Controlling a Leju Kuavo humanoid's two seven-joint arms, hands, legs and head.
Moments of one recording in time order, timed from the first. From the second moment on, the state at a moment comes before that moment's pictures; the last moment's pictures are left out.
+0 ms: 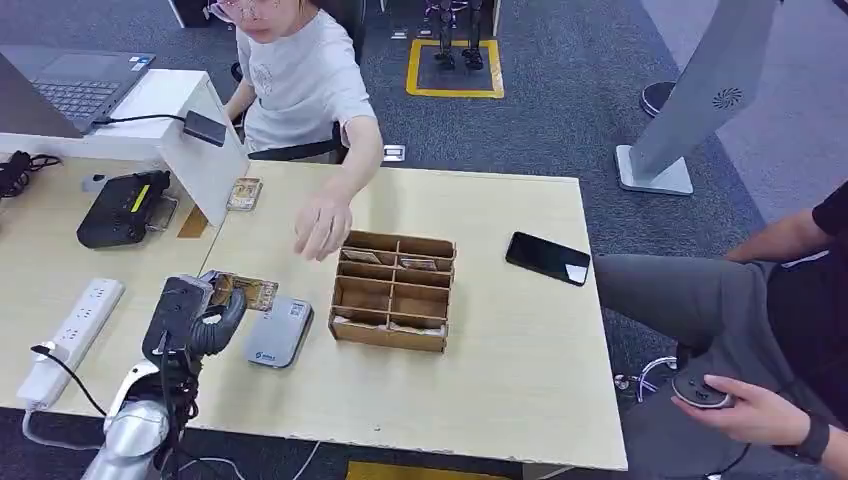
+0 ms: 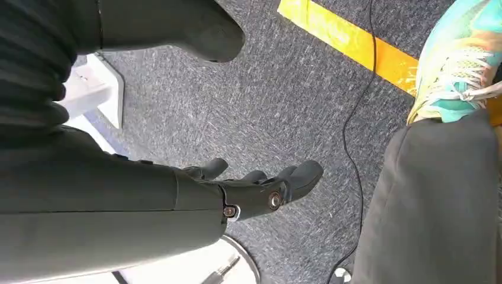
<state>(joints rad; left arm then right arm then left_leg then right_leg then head) -0.09 0.21 -0.18 -1.62 -0.09 0.21 0.13 -0.01 0.12 -0.72 -0.14 1.49 -0.36 -0.11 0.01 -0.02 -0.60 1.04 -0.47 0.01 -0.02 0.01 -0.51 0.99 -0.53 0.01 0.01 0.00</state>
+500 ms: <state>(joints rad) -0.11 0.18 -0.20 -1.50 -0.21 0.31 0.15 -0.02 0.12 -0.72 -0.14 1.50 -0.37 -0.10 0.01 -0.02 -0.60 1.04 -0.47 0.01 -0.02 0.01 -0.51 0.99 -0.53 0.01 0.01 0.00</state>
